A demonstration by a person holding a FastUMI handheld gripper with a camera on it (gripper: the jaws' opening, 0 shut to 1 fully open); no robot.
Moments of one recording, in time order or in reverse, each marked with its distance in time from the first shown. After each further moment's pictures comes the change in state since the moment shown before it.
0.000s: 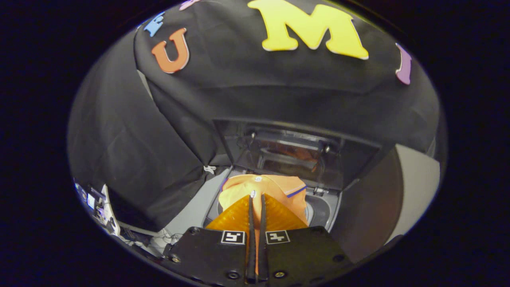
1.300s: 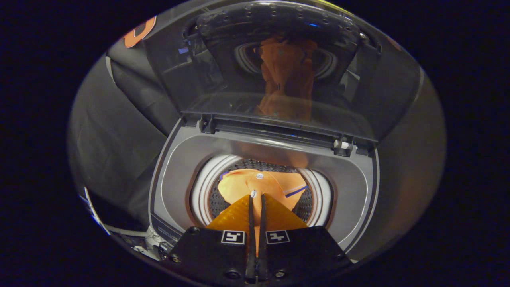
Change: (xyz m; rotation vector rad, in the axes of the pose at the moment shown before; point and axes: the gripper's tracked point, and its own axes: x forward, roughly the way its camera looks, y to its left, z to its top) arm 0.143 -0.039 -0.095 0.079 0.163 -0.128
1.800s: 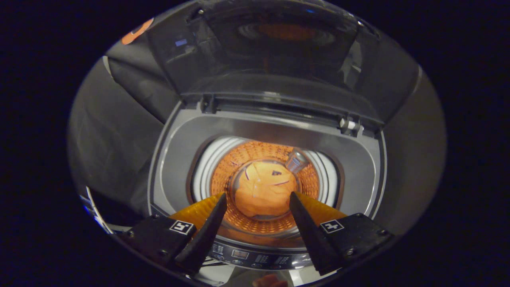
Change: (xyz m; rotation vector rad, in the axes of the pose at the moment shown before) arm -0.018 0.014 -0.012 -0.015 0.015 0.036
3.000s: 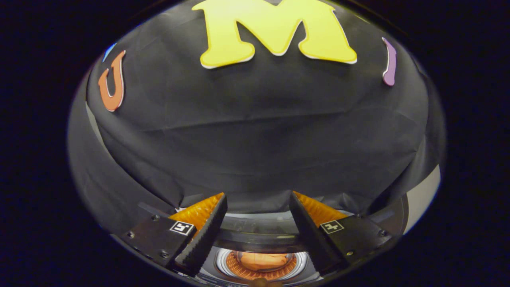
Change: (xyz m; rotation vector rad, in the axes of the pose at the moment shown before) arm -0.077 -0.031 0.264 0.112 -0.411 -0.086
